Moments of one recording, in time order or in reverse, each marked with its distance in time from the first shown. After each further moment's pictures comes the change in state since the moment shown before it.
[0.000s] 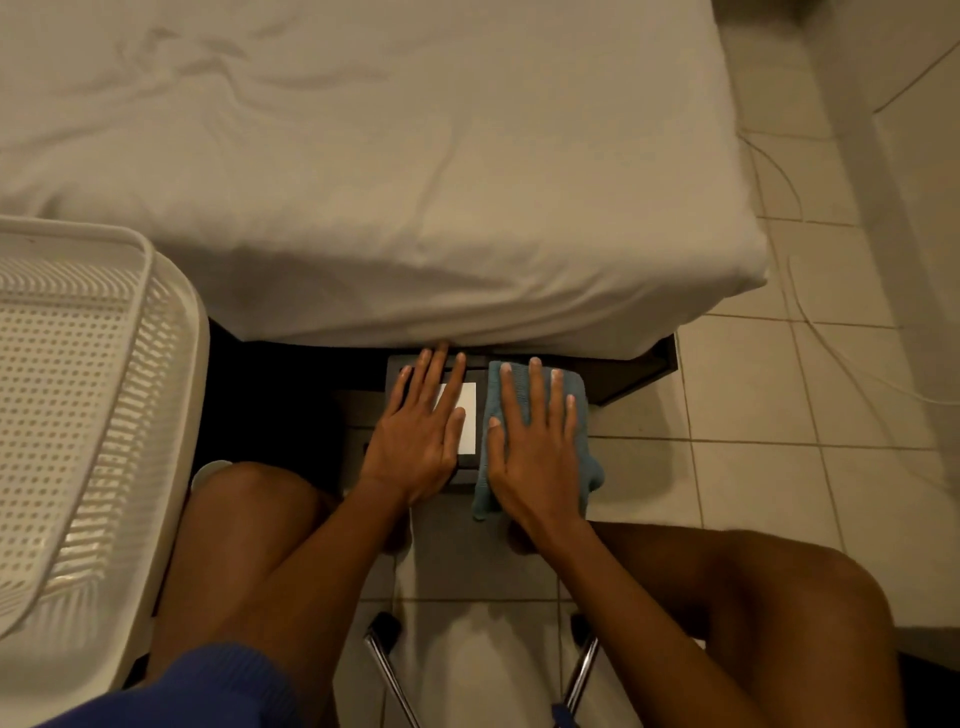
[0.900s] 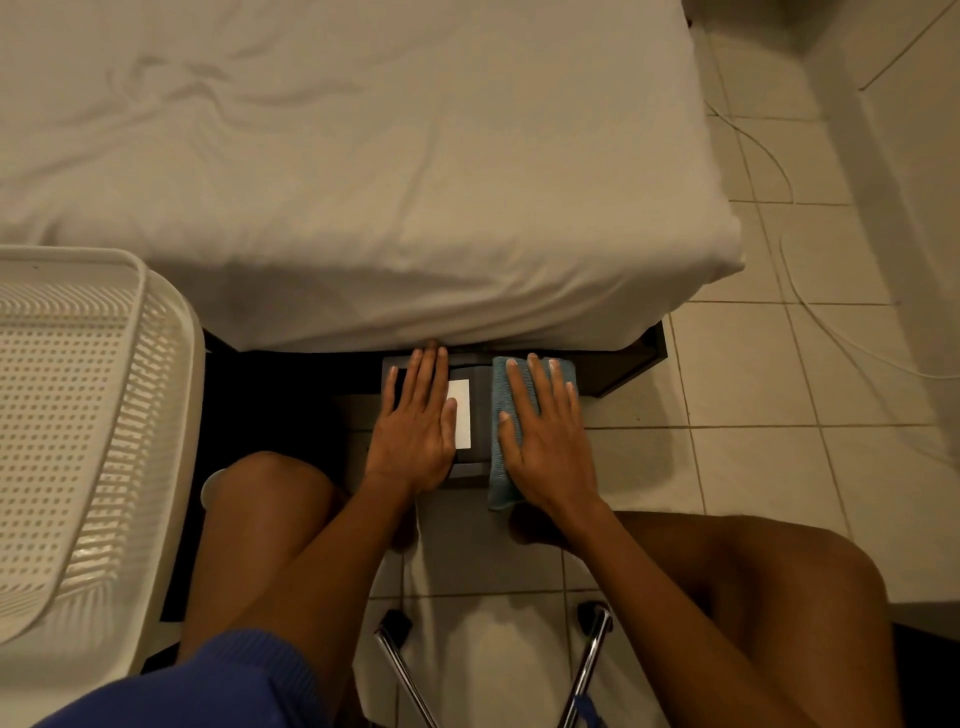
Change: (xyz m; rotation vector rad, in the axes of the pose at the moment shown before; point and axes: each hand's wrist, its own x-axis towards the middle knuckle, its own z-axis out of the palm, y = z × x) left_hand 0.003 0.007 0.002 0.053 0.000 -0.062; right_hand 0.002 0.031 -0.010 0.012 0.026 -0.093
